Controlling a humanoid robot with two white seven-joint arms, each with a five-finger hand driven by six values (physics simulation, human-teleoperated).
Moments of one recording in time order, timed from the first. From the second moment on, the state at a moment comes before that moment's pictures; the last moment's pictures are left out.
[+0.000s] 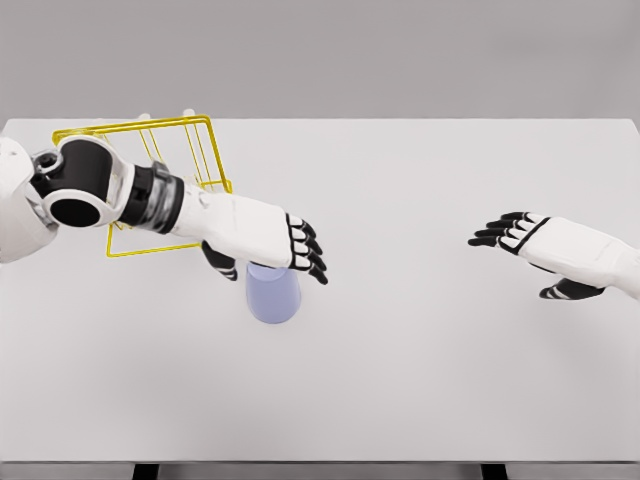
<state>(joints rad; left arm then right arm) -1.15 0.72 -1.28 -1.62 -0.25 -0.58 -0.61 -0.06 -0.79 0.02 -1.71 0.44 -0.61 0.61</state>
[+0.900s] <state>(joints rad) -1.12 0.69 -1.28 -1.57 -0.28 -0.58 -0.61 -0.06 -0.80 0.02 -1.70 0.44 -0.61 0.61</state>
